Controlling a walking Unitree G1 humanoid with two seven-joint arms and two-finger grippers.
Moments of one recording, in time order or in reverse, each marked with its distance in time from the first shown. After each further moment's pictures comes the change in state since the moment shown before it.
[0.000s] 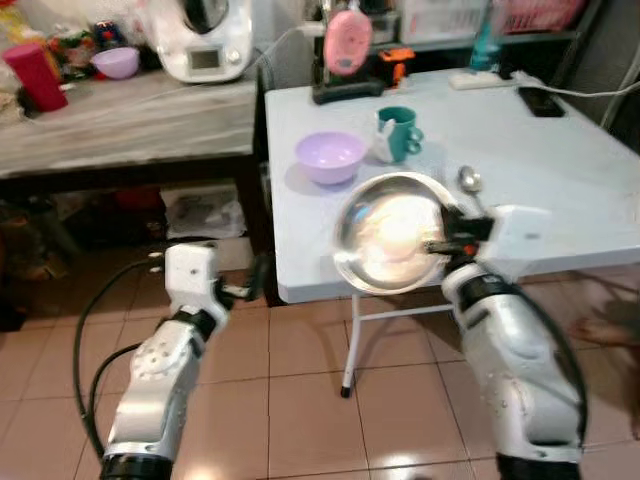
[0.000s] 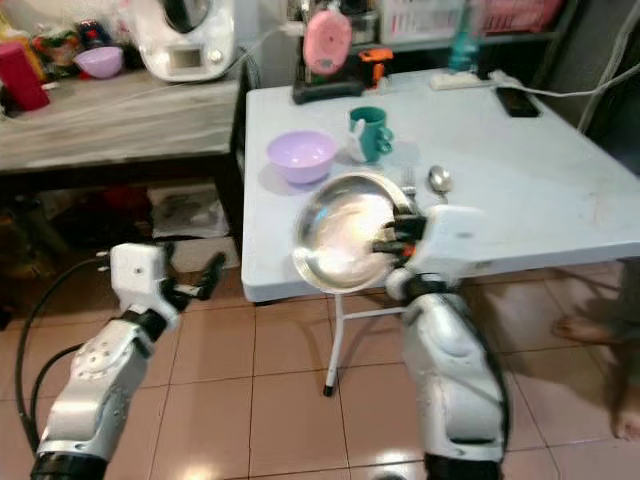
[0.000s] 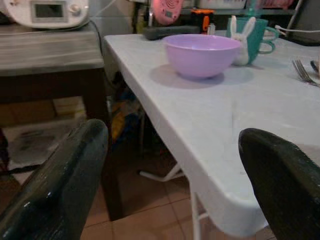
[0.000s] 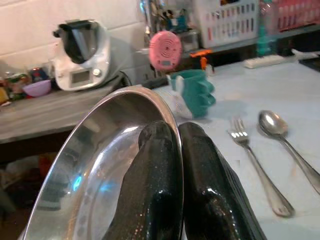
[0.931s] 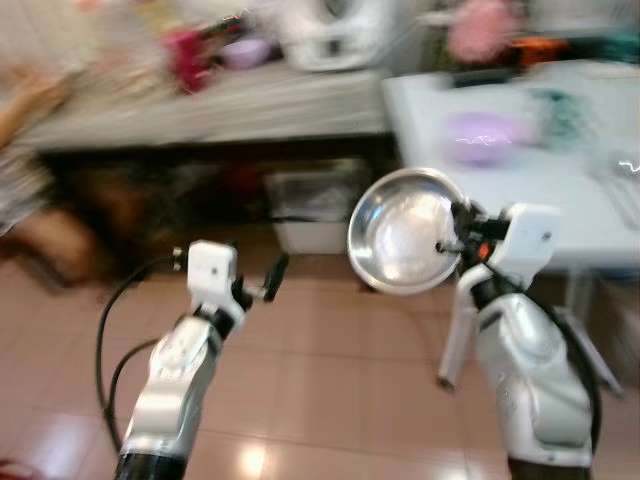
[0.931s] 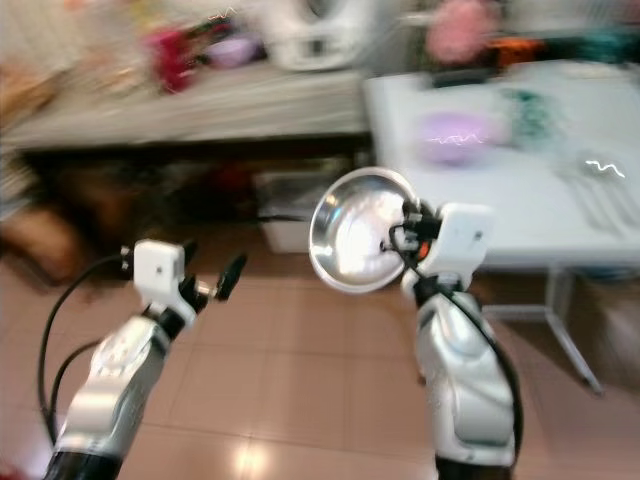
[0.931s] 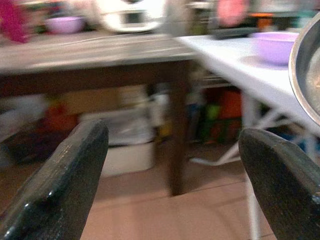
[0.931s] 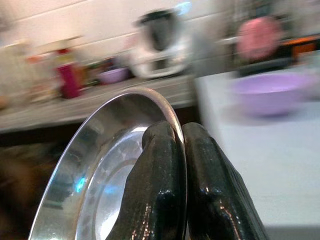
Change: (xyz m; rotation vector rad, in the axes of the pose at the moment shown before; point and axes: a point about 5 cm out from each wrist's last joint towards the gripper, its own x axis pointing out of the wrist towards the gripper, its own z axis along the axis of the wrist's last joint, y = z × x) left arm 0.000 -0.011 -0.007 0.001 0.010 -0.051; right arm 0.000 -0.002 0.002 -0.026 -0.024 -0.018
